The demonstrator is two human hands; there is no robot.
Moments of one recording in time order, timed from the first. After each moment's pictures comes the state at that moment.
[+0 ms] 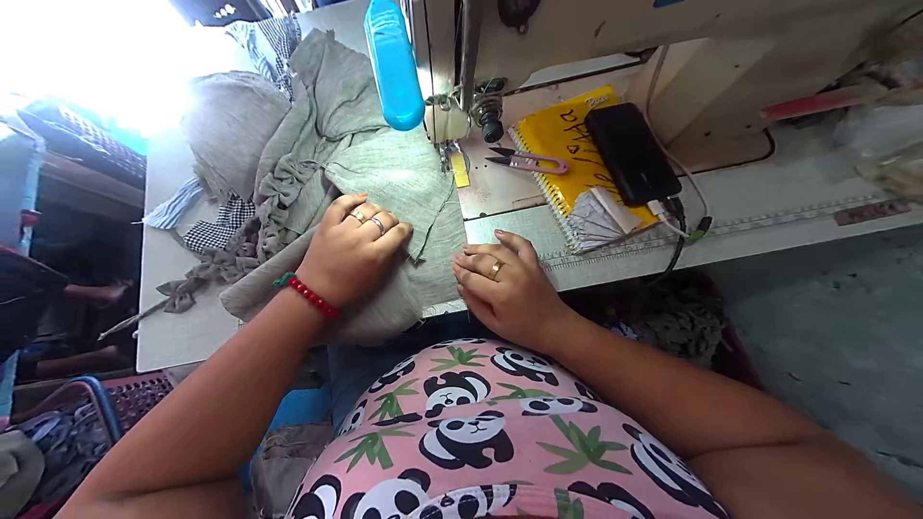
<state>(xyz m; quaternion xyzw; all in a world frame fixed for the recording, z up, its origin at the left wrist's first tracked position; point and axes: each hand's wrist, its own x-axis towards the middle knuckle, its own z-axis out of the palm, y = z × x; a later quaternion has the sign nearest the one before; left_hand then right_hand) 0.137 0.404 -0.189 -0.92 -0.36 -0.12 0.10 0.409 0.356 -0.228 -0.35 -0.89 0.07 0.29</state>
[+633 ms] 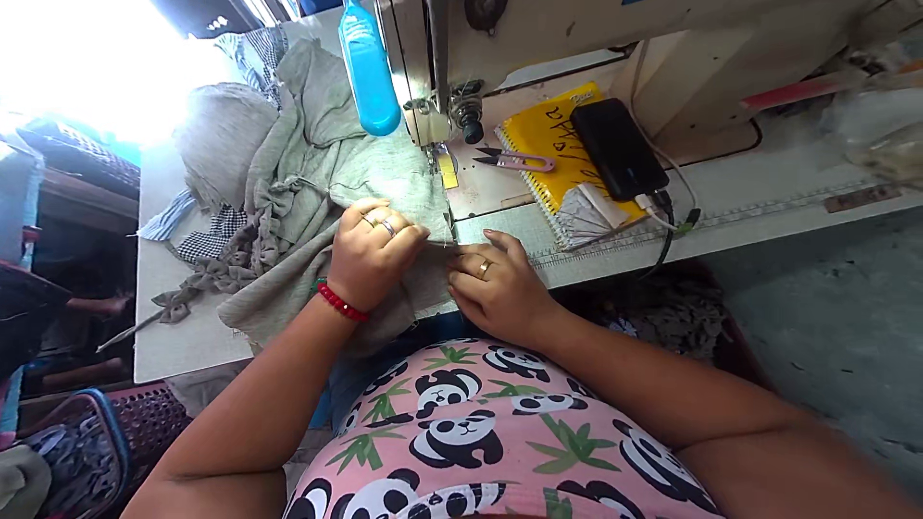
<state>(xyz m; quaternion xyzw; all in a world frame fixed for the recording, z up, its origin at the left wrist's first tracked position) 0.178 0.402 -0.198 -0.88 -0.34 -0.30 0.12 0.408 0.356 -0.229 -0.35 -0.88 0.08 0.30</state>
